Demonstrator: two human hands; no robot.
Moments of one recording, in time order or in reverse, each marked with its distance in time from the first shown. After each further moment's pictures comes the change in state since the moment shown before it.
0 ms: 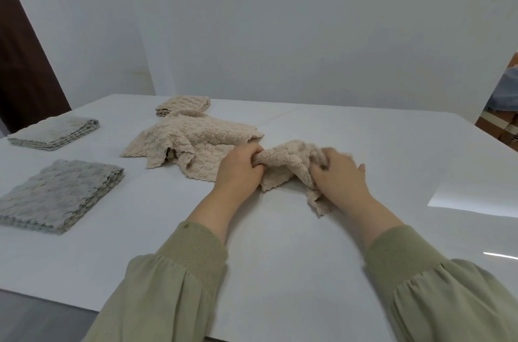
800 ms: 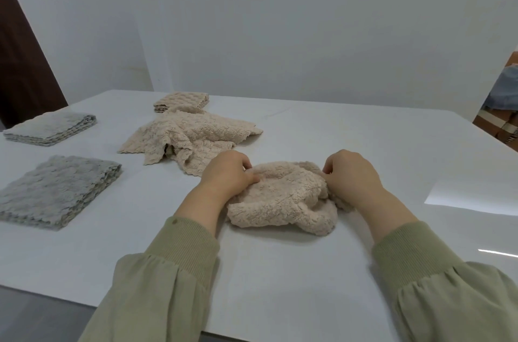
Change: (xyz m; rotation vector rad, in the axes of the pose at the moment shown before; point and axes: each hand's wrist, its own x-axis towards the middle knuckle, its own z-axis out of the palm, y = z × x) left_hand 0.002 -0.006 -0.017 0.350 -0.273 -0.210; right_hand -0.004 0.004 -0.024 -0.234 -0.044 -0.043
